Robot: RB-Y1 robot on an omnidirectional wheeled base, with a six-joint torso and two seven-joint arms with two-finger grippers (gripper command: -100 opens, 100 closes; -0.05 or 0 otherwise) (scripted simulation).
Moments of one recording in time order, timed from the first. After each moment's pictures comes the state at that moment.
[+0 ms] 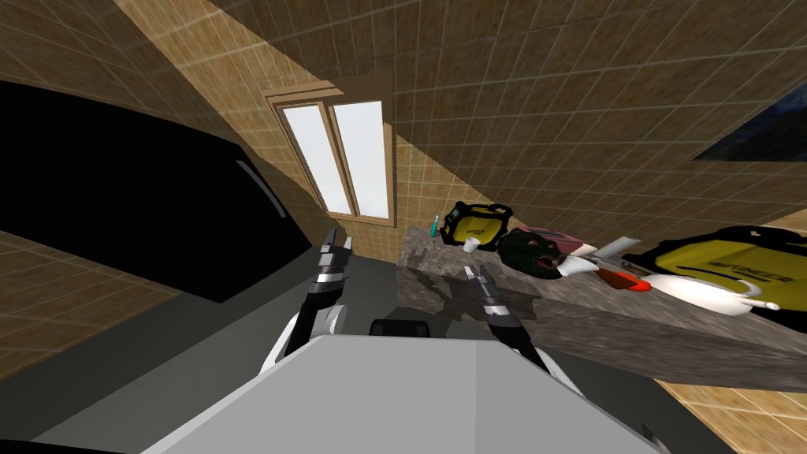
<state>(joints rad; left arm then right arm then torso) 0.51 0.02 -0.05 -2.22 -0.04 -0.44 0.13 0.65 -0.36 -0.04 -1.99 -0.02 -0.56 -0.14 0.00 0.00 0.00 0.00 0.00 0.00</state>
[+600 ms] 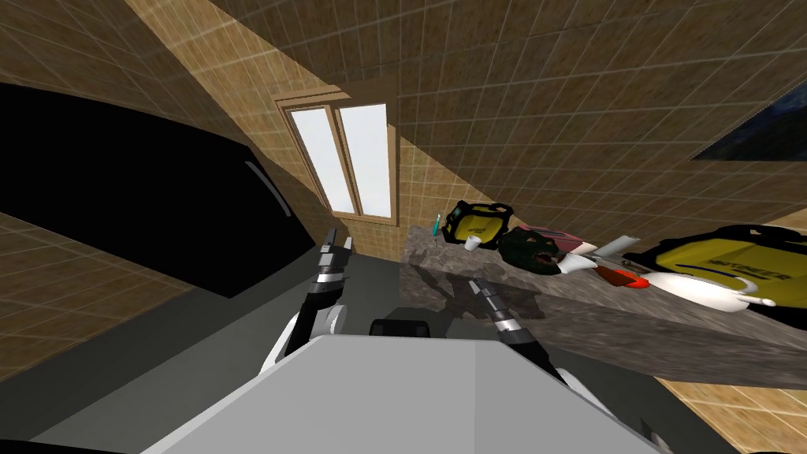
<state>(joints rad) 0.51 0.02 -0.05 -2.22 -0.04 -0.44 0.13 0.72 -0.52 -0.02 -1.87 -0.05 -0.57 -0.16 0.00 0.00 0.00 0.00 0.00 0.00</state>
